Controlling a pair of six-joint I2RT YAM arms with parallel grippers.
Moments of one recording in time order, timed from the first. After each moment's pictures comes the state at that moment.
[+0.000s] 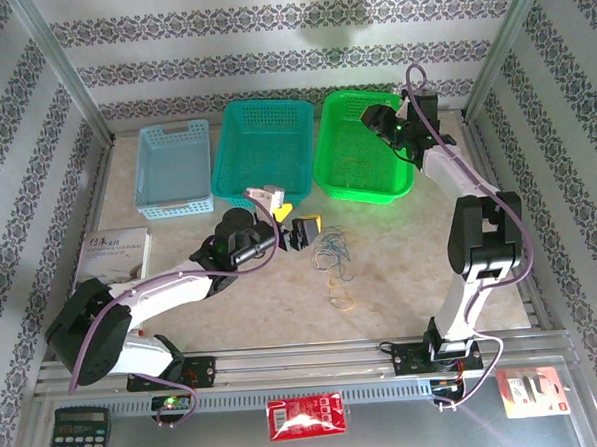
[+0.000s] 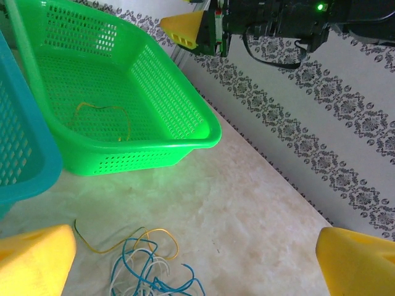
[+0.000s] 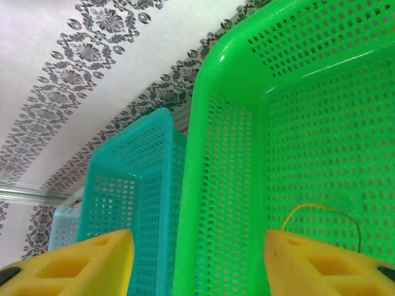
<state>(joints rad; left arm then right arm) -0.71 1.37 0.67 0.52 0.16 -0.48 0.04 1.83 1.46 -0.11 -0.39 0.73</state>
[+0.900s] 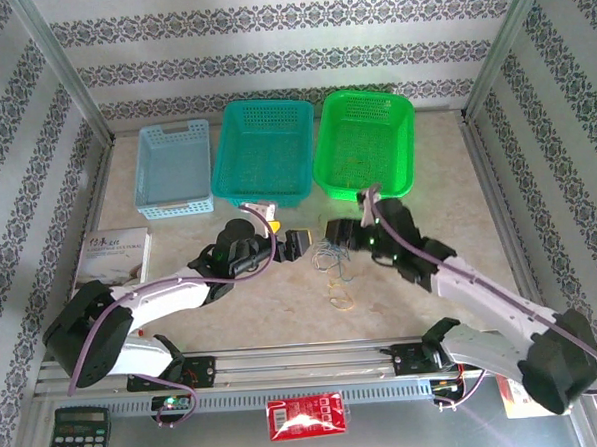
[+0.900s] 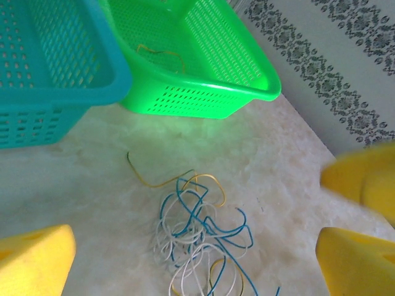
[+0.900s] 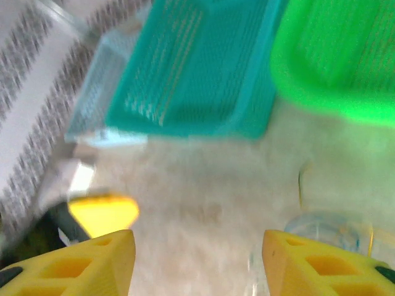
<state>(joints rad) -0.71 1.34 0.57 0.43 0.07 -0.53 0.63 0.99 0.59 -0.18 -0.14 0.70</state>
